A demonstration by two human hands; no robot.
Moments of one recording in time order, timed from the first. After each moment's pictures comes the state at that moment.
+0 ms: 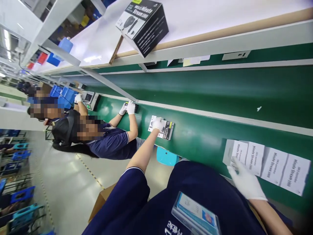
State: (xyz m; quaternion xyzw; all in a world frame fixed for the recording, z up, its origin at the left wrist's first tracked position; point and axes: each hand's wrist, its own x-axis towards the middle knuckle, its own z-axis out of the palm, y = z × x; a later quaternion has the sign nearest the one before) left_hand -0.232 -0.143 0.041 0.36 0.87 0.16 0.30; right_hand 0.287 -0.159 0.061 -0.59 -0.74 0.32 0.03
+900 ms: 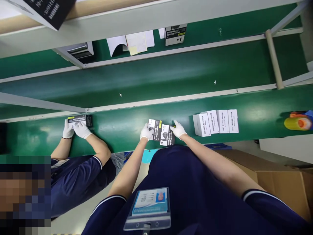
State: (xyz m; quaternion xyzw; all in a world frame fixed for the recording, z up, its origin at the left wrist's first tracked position) left_hand -0.171 -0.154 -0.048 0.45 0.79 0.09 0.40; right_hand 0.079 -0.109 -0.008 -0.69 -0.60 0.41 0.02
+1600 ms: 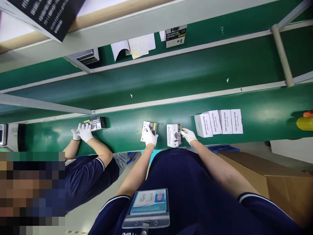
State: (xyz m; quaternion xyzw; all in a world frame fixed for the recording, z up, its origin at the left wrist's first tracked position) left_hand -0.139 -0.185 -0.031 0.49 0.85 0.04 0.21; right_hand 0.152 -0.145 -0.055 -0.68 -0.46 0.54 0.15
